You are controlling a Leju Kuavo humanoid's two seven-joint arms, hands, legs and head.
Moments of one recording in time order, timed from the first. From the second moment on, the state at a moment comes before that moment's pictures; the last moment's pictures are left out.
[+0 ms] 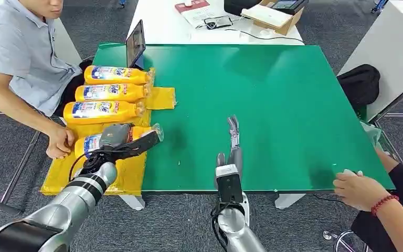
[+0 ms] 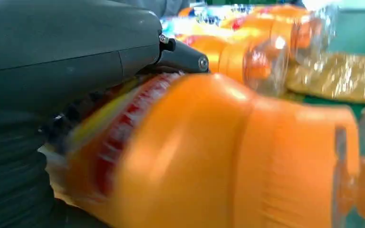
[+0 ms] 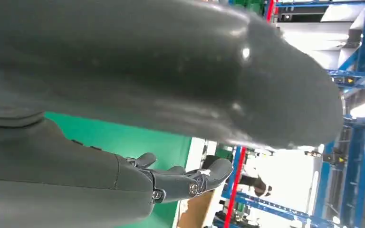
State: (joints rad) left arm -0.73 -0.07 -0.31 -0.41 -1.15 0.34 0.00; right arm -0.16 0.27 0.29 -1.23 0.15 -0.54 -0.66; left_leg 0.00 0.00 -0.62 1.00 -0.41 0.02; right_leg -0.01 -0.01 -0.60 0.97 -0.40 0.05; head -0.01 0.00
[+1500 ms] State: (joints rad) left arm -0.32 -0.20 -0.21 -1.15 -0.17 0.02 -0.52; right arm -0.11 0.22 0.18 -1.25 0.21 -0.56 -0.69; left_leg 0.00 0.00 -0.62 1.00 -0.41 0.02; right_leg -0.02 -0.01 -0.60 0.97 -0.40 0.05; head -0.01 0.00
